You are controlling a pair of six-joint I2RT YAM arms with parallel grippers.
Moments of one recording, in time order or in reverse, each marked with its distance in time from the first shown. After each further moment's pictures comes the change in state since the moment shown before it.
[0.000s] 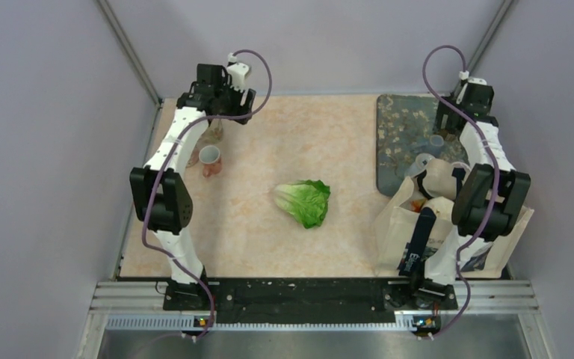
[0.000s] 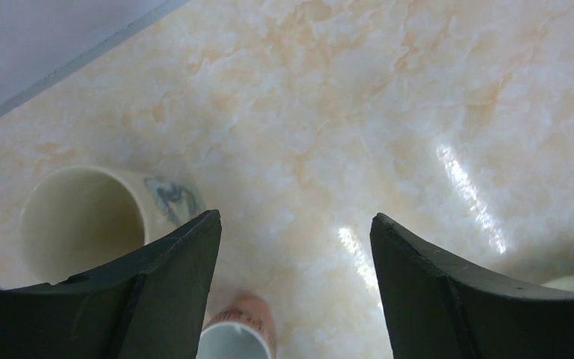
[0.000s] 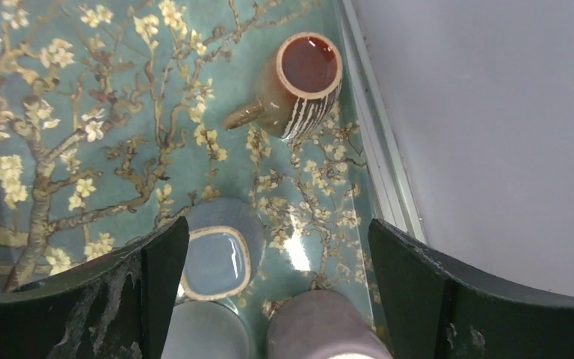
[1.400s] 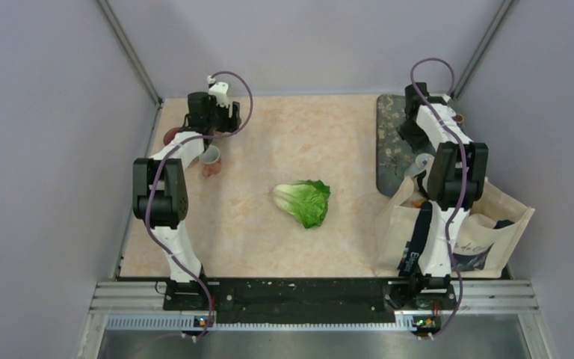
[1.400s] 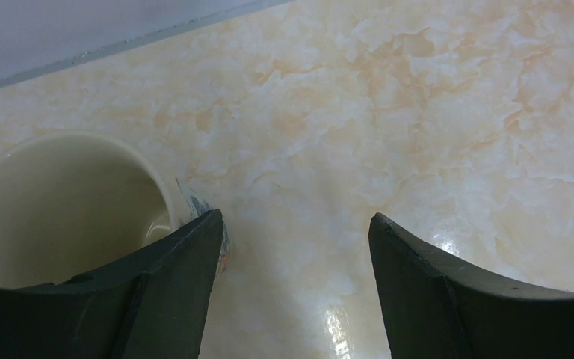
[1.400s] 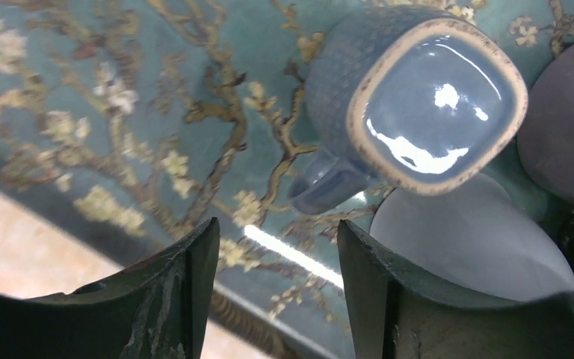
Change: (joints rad) left arm 0.110 0.046 -0.467 0.750 0.028 -0.162; right arm 0.259 0.328 0.346 -0.557 0.271 1.045
